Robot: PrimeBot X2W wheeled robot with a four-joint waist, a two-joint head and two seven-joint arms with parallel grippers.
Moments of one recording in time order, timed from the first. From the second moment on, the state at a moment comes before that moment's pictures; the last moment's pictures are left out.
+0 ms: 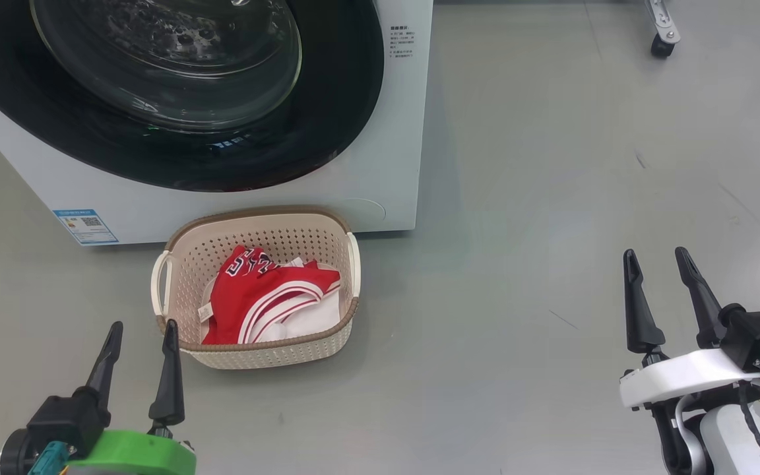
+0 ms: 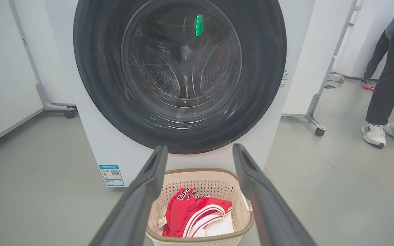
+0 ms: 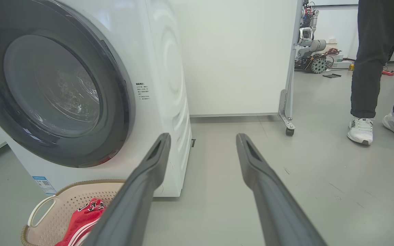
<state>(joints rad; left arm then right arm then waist) 0.02 0.03 -0.01 0.16 -0.30 -0.12 -0.26 -0.05 -0.19 0.19 0.13 0.42 -0.03 -0.25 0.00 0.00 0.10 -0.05</state>
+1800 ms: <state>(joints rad) 0.02 0.05 -0.07 0.18 -0.34 -0.12 -0.26 -0.03 -0.11 0.09 0.14 0.36 0.05 -0.25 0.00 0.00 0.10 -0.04</state>
